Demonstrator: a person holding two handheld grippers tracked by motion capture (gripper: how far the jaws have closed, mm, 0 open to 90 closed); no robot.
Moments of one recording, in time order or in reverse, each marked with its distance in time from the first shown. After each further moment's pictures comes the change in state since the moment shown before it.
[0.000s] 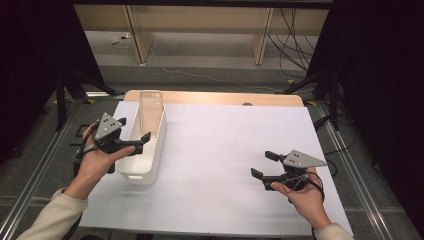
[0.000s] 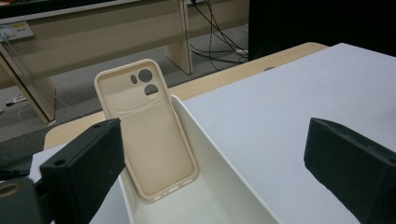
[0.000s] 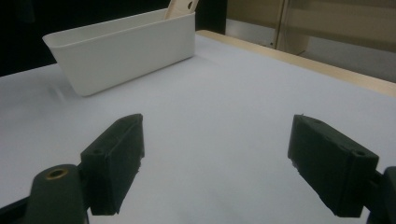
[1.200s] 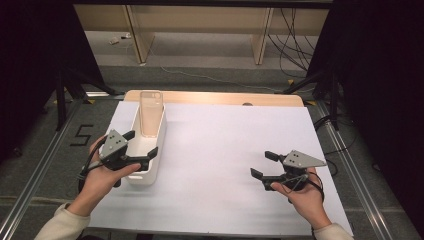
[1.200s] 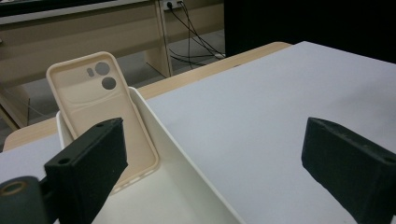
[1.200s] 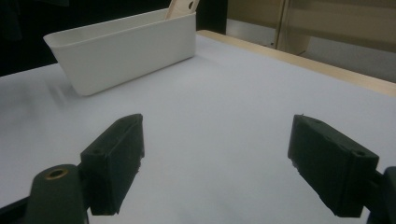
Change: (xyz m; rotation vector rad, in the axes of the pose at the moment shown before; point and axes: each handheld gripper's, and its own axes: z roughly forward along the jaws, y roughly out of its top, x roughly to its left) left arm -0.031 -0.023 -0.013 -0.019 -0.080 0.020; right arm 0.002 0.000 -0.001 0.026 0.000 0.015
